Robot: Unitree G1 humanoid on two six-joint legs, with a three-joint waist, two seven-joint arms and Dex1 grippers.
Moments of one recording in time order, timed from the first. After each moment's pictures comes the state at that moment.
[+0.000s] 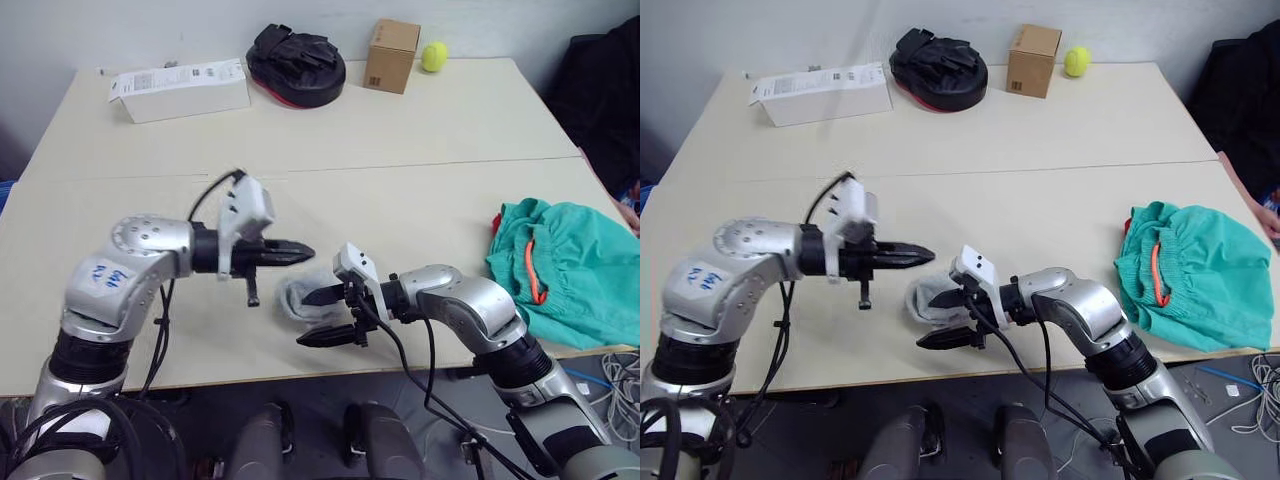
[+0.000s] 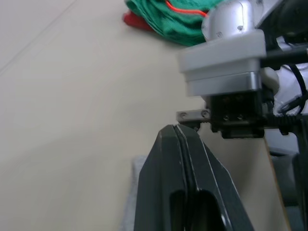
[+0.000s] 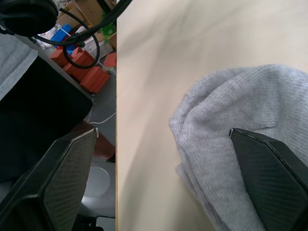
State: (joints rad) left arm -0.57 0.69 -0.13 -0.36 -0.45 0.80 -0.98; right arm -0.58 -0.46 0.39 -0.16 0.56 0.87 1.00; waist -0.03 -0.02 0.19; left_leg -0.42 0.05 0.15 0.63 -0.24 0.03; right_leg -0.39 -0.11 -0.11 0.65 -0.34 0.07
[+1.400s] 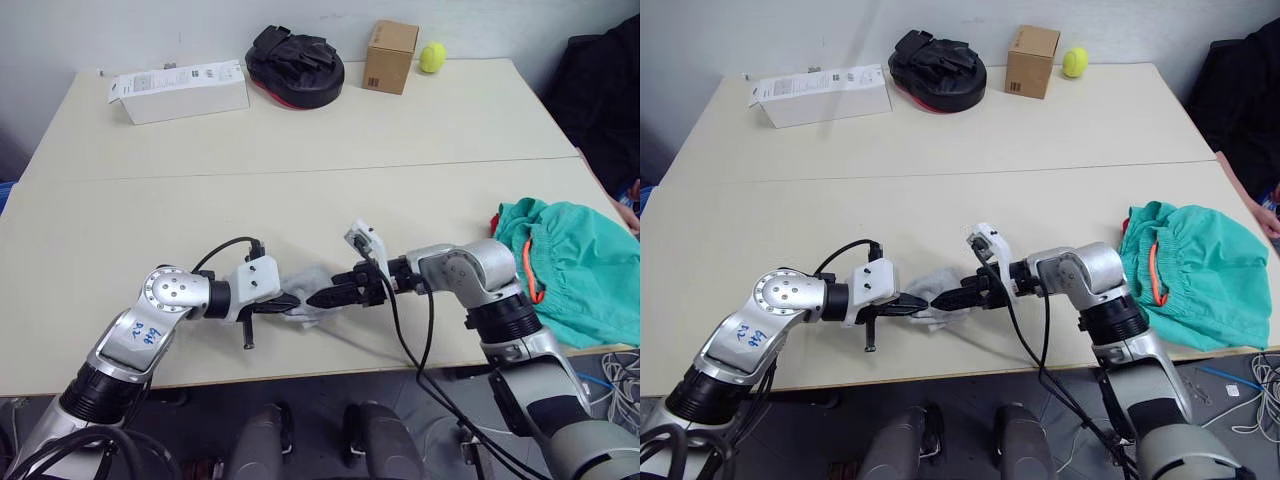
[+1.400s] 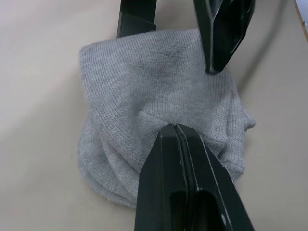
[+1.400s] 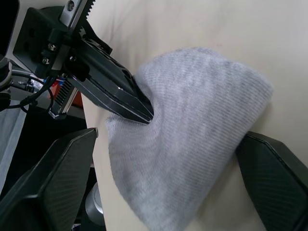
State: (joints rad) left arm -0.34 0.73 -0.24 -0.28 -0.18 0.46 -0.94; right arm -0.77 -0.36 0.24 0.16 0.60 1.24 0.91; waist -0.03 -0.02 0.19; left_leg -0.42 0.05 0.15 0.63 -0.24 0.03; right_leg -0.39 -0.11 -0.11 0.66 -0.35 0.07
